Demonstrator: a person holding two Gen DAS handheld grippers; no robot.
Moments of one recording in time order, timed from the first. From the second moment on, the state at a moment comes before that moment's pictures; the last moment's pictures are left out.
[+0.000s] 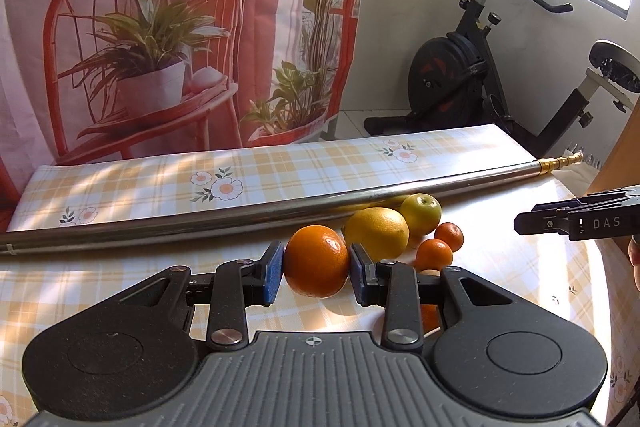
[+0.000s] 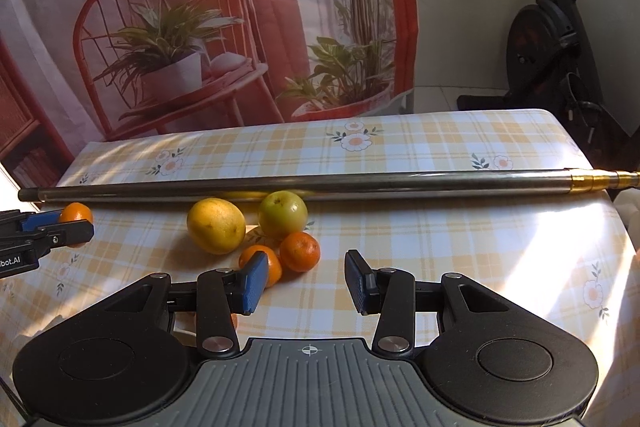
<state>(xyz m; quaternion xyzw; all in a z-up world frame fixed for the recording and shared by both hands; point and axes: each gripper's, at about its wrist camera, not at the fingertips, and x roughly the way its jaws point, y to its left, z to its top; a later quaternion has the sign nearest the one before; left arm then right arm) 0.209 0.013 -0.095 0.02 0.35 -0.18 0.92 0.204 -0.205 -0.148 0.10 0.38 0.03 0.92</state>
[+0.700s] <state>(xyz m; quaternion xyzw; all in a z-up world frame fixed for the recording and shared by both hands) 0.202 0.052 -0.107 -0.03 0.37 -0.13 0.92 0.307 -0.101 -0.169 -0.06 0.41 0.16 0.90</state>
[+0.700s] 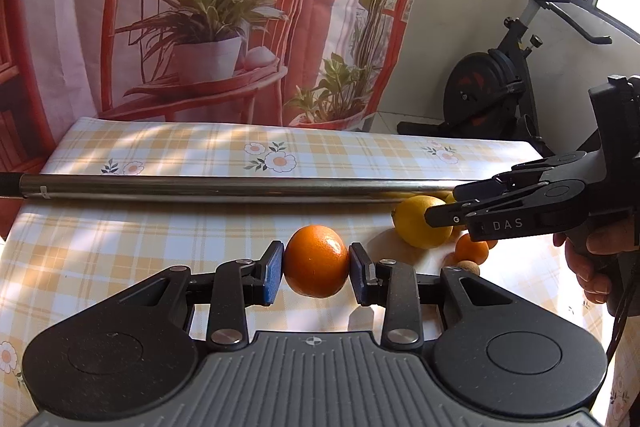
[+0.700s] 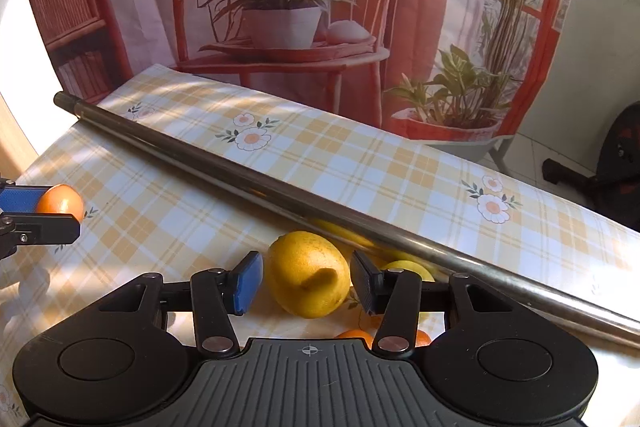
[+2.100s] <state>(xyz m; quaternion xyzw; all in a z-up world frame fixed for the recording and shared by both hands) 0.189 0.057 -0.117 -0.05 0.38 -0.15 0.91 0.309 -0.074 -0.183 -0.08 0.47 0.21 0.85</state>
